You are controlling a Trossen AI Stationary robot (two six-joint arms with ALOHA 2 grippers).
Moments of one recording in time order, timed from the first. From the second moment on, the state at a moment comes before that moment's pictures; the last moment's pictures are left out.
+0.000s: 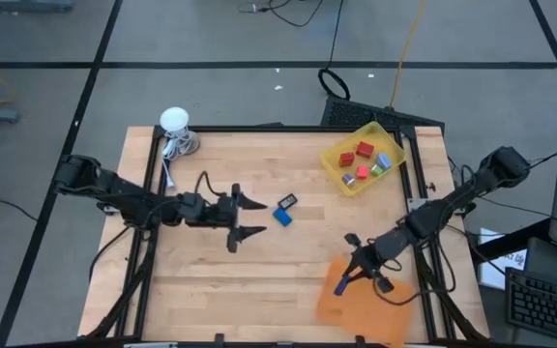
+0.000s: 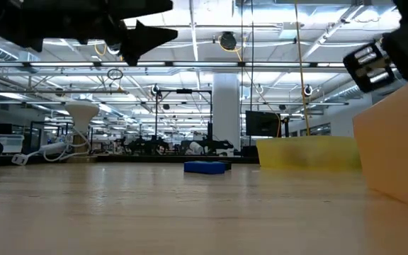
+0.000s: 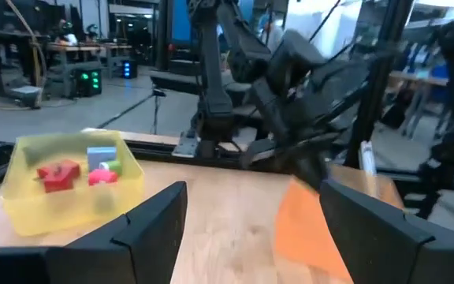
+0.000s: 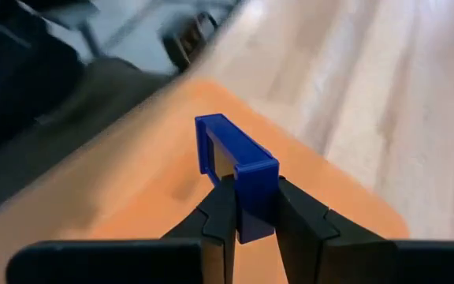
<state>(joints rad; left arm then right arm) -0.19 1.34 0.46 0.92 -0.16 -0.10 0.56 1.14 0.44 0.16 -0.07 0.21</state>
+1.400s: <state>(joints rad) -0.18 1.36 0.44 0.88 -0.21 -0.40 0.57 1.17 0.44 0.33 -0.16 0.18</state>
